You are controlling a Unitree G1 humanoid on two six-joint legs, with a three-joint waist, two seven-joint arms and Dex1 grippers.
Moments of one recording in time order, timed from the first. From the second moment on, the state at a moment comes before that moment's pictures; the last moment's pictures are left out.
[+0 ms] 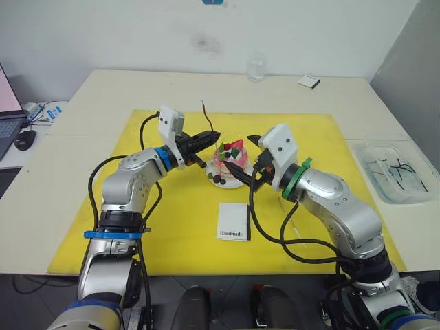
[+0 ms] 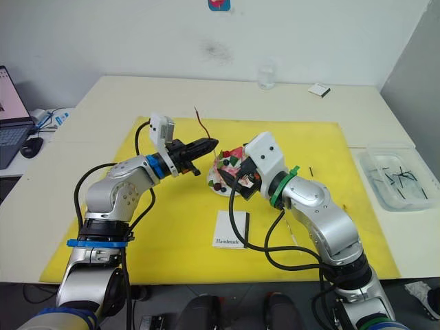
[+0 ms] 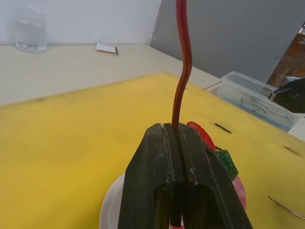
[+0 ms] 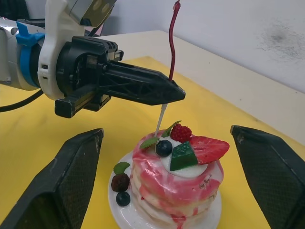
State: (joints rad) left arm -0.69 0.40 0.07 0.22 -0.49 0.52 -0.80; right arm -0.53 -0.30 0.24 -0.48 0.26 0.77 0.38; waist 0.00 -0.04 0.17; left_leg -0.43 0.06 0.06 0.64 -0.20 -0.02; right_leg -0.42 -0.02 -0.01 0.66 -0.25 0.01
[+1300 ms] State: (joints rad) left arm -0.59 0.43 0.06 0.12 -0.42 0.45 -0.78; right arm -0.53 -0.31 0.22 -0.48 0.24 0.74 0.37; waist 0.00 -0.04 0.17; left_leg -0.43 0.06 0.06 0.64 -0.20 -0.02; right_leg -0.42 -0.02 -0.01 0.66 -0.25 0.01
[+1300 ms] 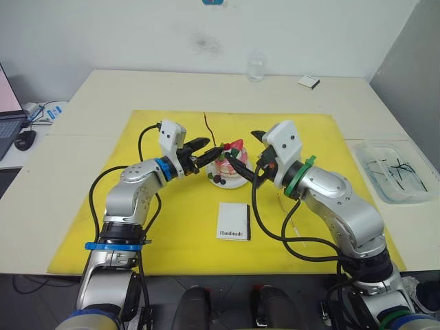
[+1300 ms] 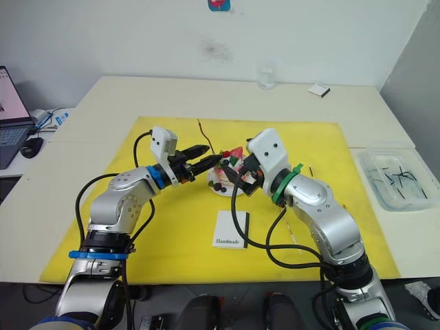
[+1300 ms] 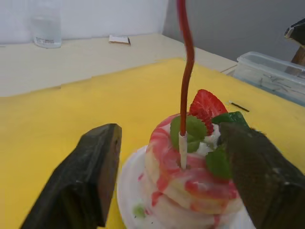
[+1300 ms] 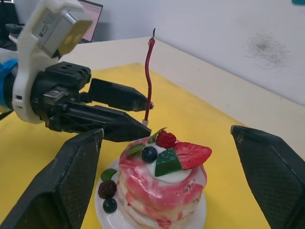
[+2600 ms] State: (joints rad) left arm -0.32 0.66 -0.15 -0.50 -0.45 0.30 -1.10; right arm 0.29 -0.60 0.03 -0.74 0.25 0.65 0.50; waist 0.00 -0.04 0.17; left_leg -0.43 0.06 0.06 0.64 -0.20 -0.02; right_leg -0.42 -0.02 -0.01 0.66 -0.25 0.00
